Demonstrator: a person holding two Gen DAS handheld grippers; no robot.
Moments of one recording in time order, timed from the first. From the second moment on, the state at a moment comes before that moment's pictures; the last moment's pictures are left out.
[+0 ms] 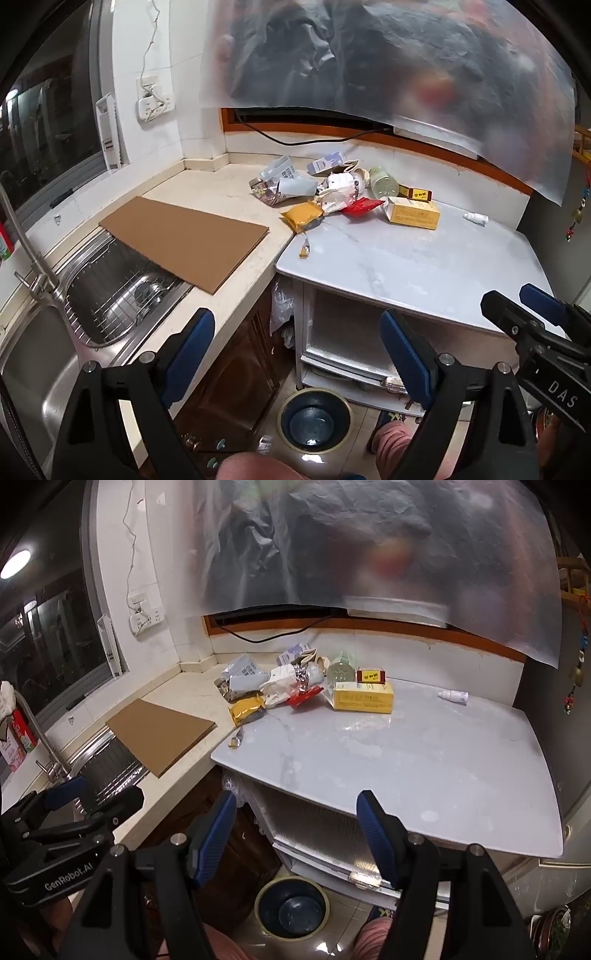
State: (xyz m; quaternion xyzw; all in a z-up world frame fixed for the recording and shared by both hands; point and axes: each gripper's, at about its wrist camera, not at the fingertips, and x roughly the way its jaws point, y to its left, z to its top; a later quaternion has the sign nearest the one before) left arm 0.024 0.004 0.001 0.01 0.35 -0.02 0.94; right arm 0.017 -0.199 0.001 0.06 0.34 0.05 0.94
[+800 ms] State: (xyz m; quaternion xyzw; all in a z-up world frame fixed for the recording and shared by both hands) left arm 0.009 -0.004 0.003 0.01 0.35 0.00 0.94; right arm 0.006 -0.202 0.005 0.07 0.34 0.08 0.93
